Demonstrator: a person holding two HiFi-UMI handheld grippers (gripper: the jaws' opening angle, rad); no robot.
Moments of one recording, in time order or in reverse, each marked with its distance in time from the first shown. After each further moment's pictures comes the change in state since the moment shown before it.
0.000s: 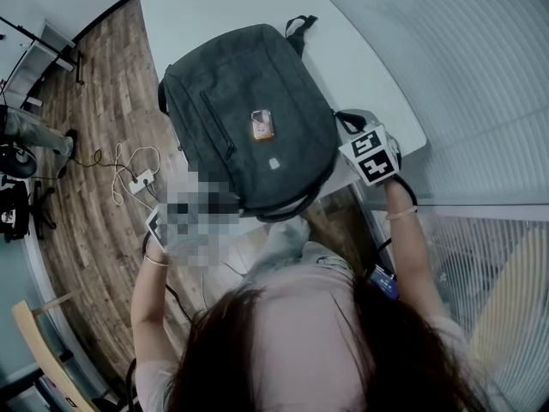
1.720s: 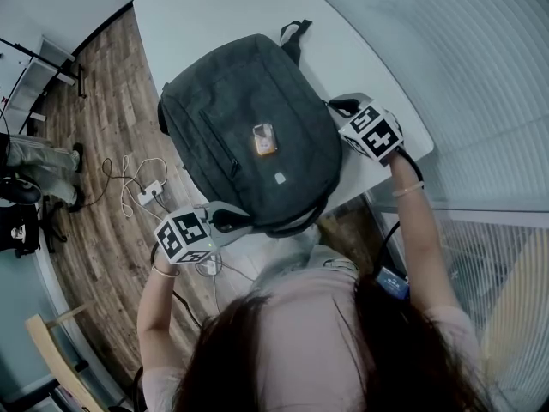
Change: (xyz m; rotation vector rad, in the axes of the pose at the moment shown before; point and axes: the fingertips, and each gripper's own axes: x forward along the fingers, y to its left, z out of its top) left arm 0.003 -0.001 0.000 -0.033 0.048 -0.114; right arm 0.042 -0.021 0.032 -0.041 0.009 0.154
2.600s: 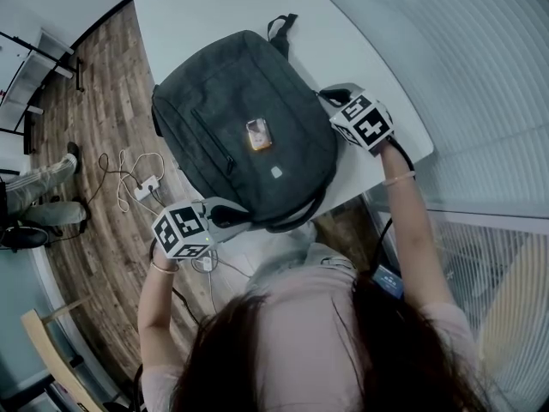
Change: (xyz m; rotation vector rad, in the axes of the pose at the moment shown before) left arm 0.005 -0.001 0.004 -0.049 -0.029 -0.015; right arm 0.020 -0.006 0.014 0.007 -0.040 0.010
